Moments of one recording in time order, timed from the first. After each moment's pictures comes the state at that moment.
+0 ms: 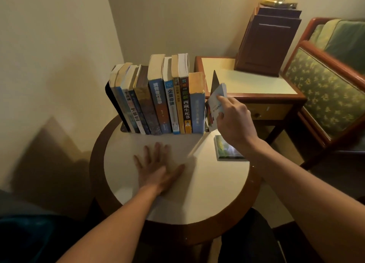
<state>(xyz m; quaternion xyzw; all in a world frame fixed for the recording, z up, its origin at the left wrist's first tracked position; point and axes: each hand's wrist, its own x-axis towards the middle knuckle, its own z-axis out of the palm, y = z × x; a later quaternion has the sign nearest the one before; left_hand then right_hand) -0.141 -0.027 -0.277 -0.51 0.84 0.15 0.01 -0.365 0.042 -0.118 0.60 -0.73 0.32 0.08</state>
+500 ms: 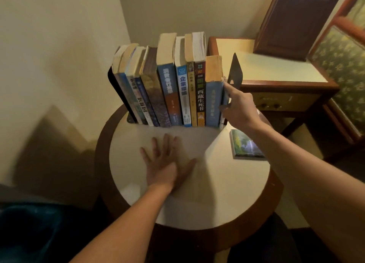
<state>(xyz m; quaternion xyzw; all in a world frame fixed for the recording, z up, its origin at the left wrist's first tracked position) -0.151 -0.032 -0.277 -0.53 0.84 0.12 0.00 -0.387 -0.028 -0.157 0.59 -0.74 0.32 -0.07</state>
